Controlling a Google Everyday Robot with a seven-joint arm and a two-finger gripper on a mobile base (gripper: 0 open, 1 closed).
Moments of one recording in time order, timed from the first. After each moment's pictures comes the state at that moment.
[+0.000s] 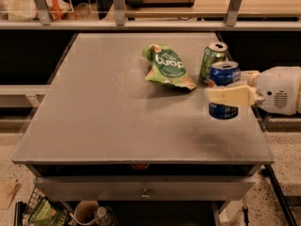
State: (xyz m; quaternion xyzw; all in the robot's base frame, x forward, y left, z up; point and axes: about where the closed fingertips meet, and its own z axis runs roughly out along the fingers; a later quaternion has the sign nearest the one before) arm 0.491 -0.177 0.925 -0.31 0.76 0.29 0.49
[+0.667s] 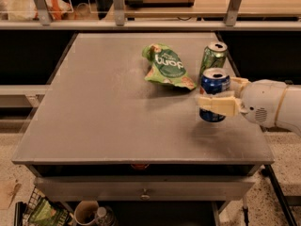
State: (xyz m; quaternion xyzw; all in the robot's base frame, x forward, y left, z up) arm 0.503 -0.164 0.901 -0.32 0.73 0.25 0.55
